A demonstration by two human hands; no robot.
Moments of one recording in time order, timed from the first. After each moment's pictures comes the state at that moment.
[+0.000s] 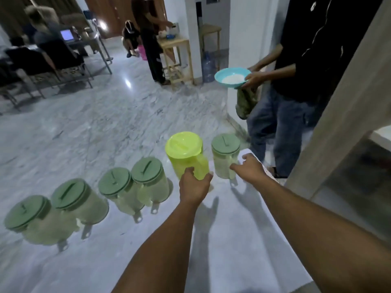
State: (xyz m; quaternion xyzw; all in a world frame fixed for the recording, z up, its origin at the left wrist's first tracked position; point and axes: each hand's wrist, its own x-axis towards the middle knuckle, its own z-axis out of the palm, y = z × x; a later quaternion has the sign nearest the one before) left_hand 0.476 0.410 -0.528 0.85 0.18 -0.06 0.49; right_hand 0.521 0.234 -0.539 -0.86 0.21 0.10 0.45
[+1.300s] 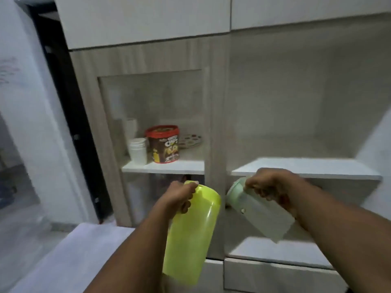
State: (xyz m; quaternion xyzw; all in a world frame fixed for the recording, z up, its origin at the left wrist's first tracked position) left_hand 0.079 0.235 -0.325 0.69 -0.35 -0.38 0.50; right_hand -0.160 0.104 -0.278 -0.73 0.55 -0.04 0.41
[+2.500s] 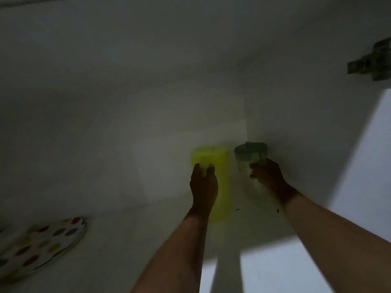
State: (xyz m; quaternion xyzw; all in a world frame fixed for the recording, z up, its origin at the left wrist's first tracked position) left_hand -0.202 -0.403 -0.267 0.56 -0.44 -0.28 0.64; right_hand -0.383 -0.447 -0.263 -0.47 0.52 -0.59 0.40
